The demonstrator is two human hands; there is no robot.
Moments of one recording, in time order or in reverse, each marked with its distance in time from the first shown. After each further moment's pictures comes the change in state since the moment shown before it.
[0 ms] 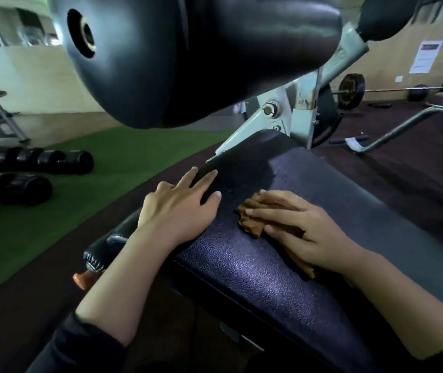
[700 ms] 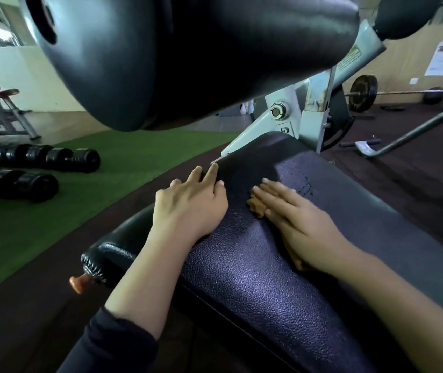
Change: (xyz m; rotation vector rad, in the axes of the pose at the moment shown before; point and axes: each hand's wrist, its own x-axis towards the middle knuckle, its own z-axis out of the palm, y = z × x) left_hand 0.029 0.019 0.012 -0.001 0.089 -0.073; right_hand 0.023 0.013 0.011 -0.160 0.017 0.233
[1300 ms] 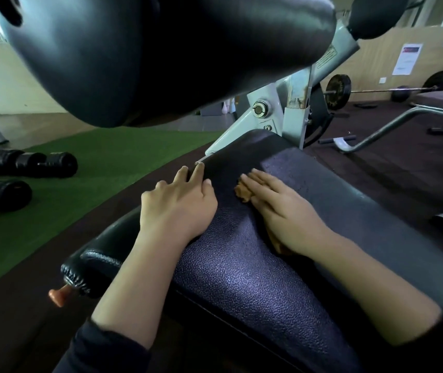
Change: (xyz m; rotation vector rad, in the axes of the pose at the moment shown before) left_hand 0.000 0.000 0.002 0.001 0.038 0.018; right_hand 0.015 -0.004 0.005 -0.056 0.038 0.096
